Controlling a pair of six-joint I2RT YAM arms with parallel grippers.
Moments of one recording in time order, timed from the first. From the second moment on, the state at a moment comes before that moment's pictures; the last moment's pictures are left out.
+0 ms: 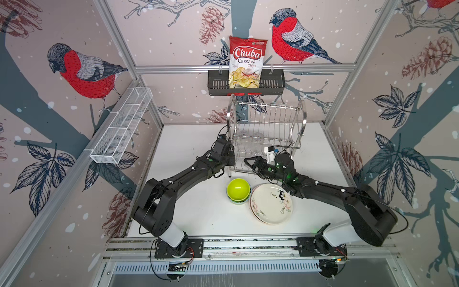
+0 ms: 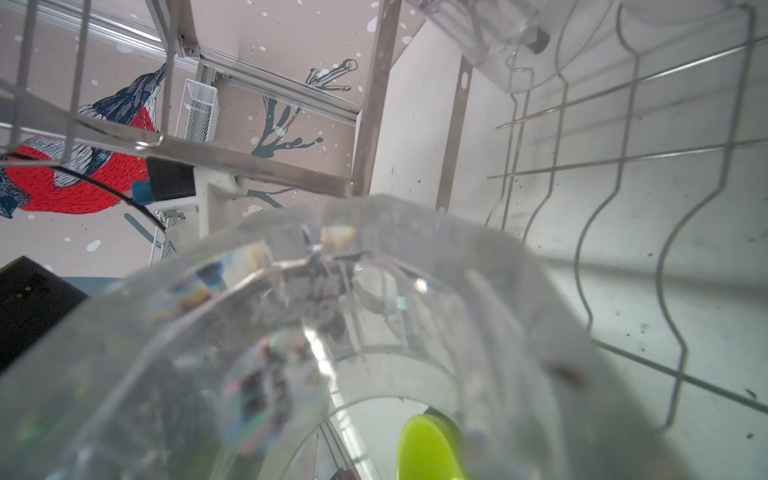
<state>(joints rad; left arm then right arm) -0.55 1.58 1.07 -0.23 -0.09 -0.49 0.69 1.46 0.69 0.45 -0.32 1.09</state>
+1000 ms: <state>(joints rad) -0.55 1.58 1.07 -0.22 -0.09 -0.55 0.78 1.54 0.70 0.50 -0.38 1.13</state>
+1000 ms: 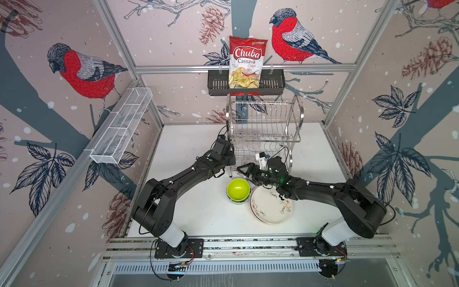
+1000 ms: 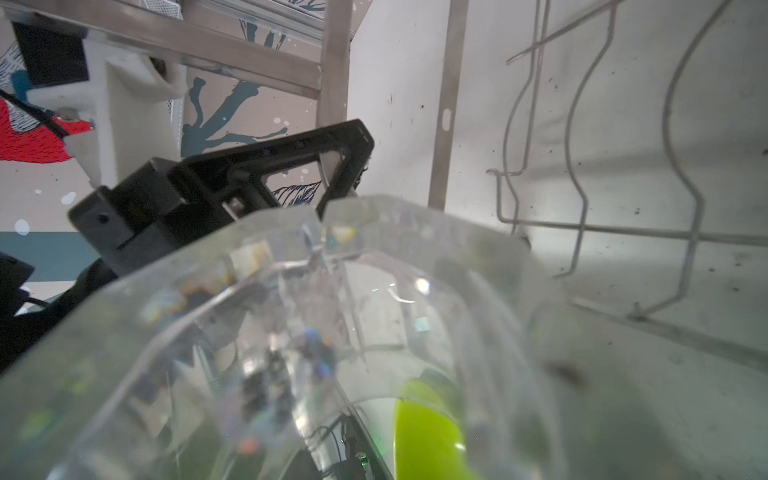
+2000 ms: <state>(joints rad) -0.55 1.54 1.08 -0.21 -0.13 -0.63 0.83 1.01 0.54 0.21 -0.15 1.10</state>
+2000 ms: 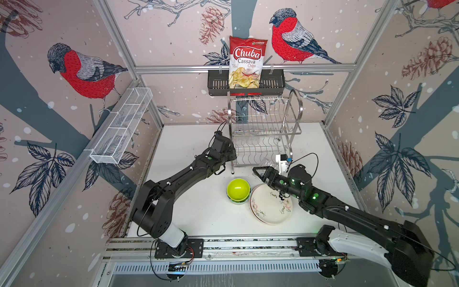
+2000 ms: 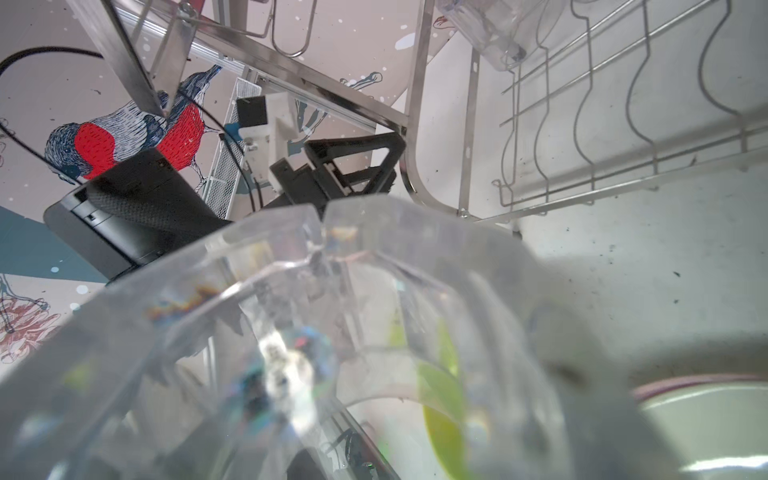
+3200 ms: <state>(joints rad) -0.91 1.06 0.82 -0.44 -0.23 -0.66 0.84 1.05 0.45 0.27 -0.11 1.20</state>
